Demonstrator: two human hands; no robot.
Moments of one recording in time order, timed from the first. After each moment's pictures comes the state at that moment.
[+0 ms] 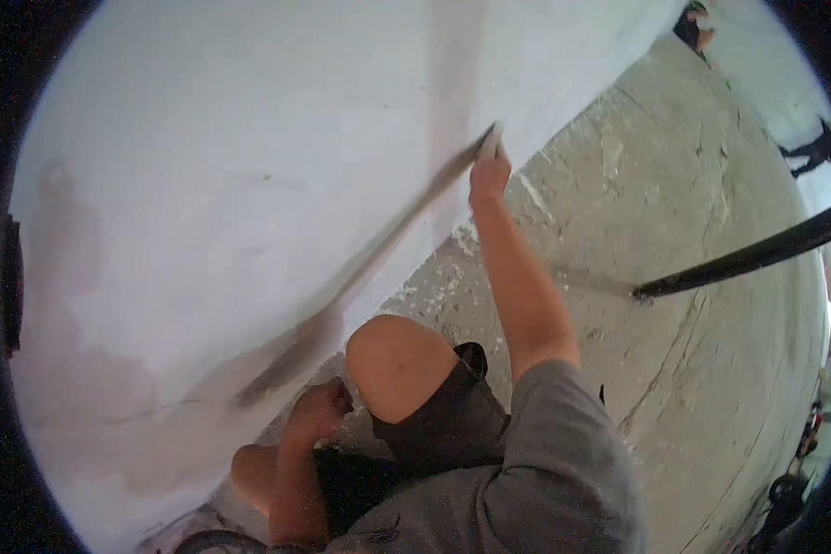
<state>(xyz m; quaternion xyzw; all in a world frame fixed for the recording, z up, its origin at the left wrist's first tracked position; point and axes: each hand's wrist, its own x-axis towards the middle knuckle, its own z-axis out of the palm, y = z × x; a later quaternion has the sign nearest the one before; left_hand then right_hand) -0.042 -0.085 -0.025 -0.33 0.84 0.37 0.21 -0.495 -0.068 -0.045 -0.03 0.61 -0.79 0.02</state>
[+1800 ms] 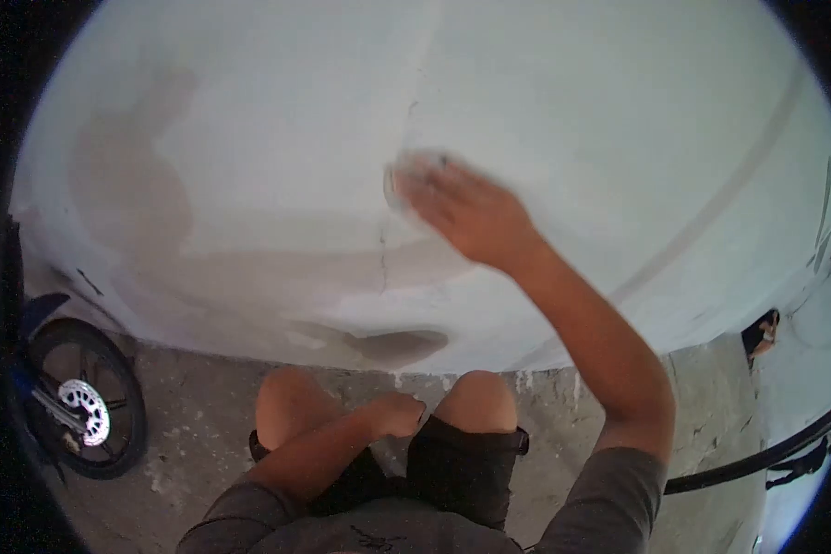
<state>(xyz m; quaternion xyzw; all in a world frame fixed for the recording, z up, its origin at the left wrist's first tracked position) 0.028 -0.022 -0.038 -0.27 0.91 0.30 0.06 -0.109 -0.116 0.279 -0.83 0.23 -0.10 -0.50</state>
